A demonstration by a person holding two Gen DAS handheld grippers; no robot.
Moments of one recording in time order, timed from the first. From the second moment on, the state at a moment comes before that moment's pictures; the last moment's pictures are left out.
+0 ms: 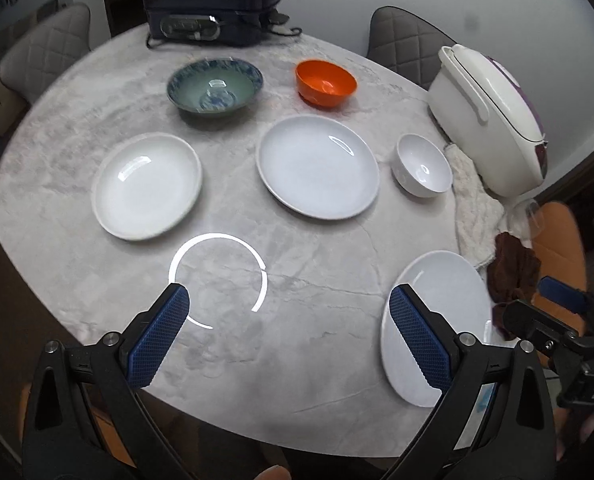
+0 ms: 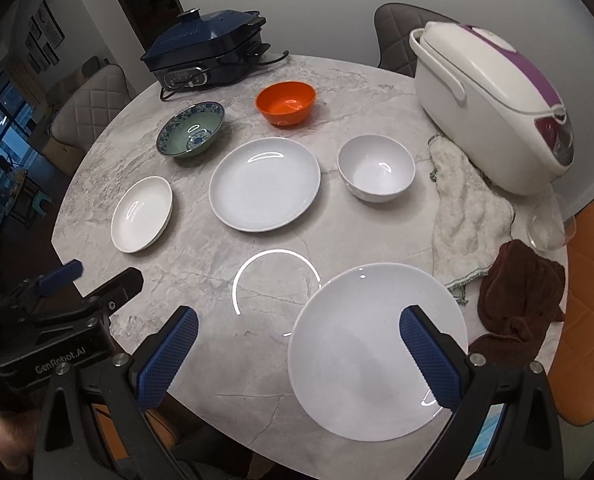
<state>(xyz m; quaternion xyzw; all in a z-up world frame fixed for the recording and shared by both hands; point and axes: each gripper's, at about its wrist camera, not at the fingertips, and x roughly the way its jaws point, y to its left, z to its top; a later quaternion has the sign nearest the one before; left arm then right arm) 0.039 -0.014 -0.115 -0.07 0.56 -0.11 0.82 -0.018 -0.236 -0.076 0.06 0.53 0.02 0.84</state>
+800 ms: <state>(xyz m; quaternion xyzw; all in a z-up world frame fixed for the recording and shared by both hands) 0.066 -0.147 -0.272 -0.04 0.65 -0.28 0.70 -0.127 -0.481 -0.256 0.43 0.51 0.11 0.73</state>
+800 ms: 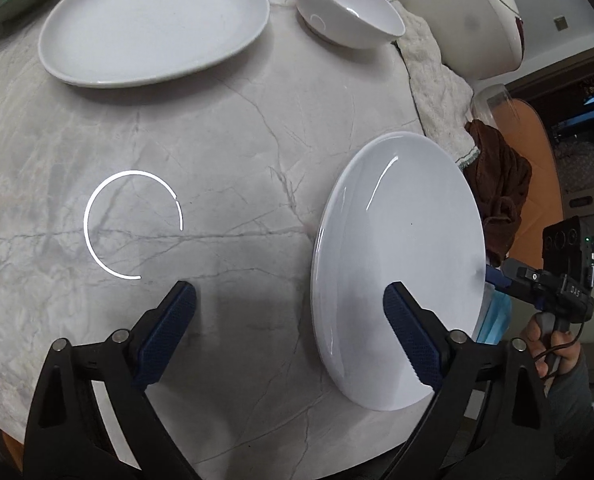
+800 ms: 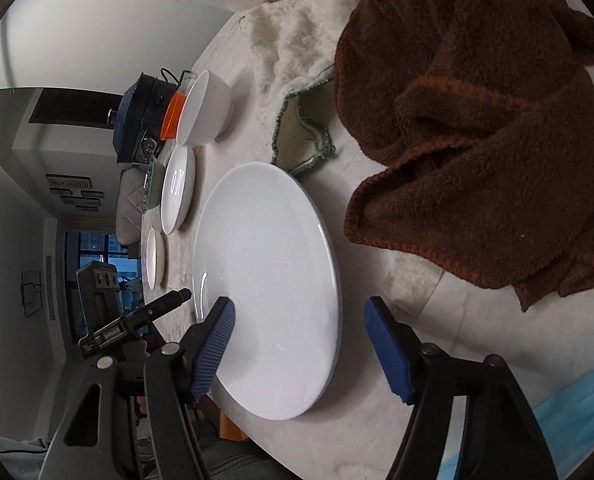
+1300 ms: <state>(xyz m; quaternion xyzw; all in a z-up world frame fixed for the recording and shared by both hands) 0.068 -0.185 -0.278 -0.02 0.65 -0.34 0.67 -0.119 -0.486 -0.275 0.42 0.53 0.16 0.72</state>
